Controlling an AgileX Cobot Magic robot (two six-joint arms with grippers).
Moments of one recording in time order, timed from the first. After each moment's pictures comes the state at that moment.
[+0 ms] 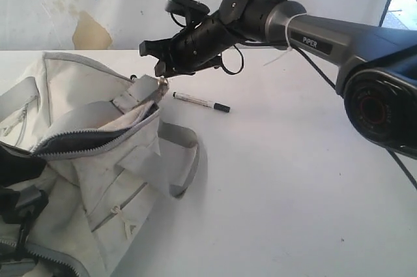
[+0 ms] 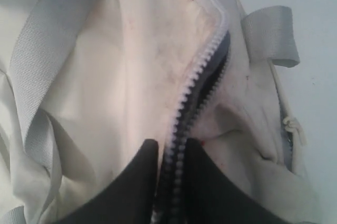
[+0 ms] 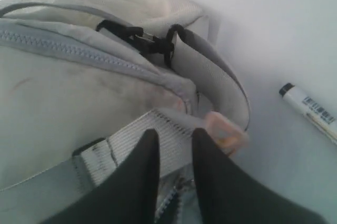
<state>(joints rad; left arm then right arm) -0.14 1.01 -0.57 -0.69 0.66 0.96 0.50 2.38 -2.10 0.66 0.73 -0.25</state>
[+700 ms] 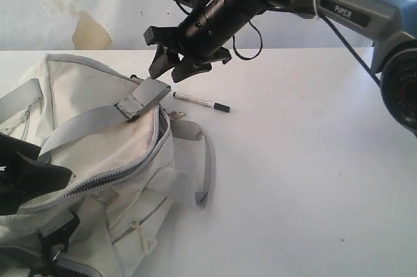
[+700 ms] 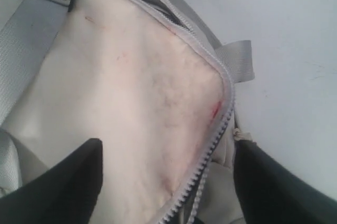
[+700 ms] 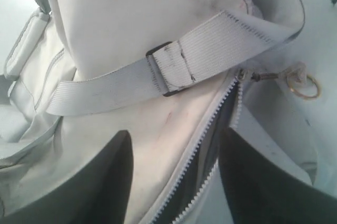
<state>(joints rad) -0.14 1.01 -0.57 -0.85 0.73 1.06 0.46 2.26 -2.10 0.67 1.10 -0.25</state>
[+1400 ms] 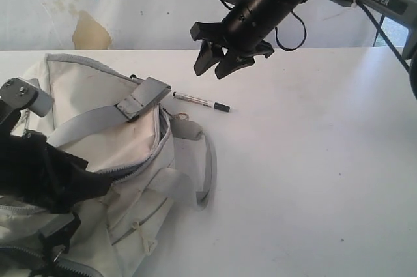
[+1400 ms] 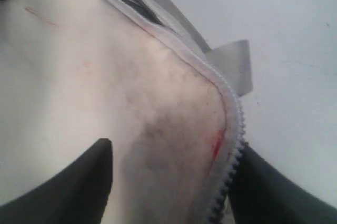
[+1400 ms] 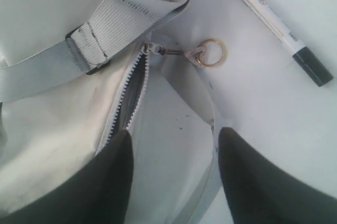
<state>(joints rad) -0.23 1.28 -0.55 -1.19 0.61 1.38 0.35 2.25 -2.10 0.58 1.20 -0.25</state>
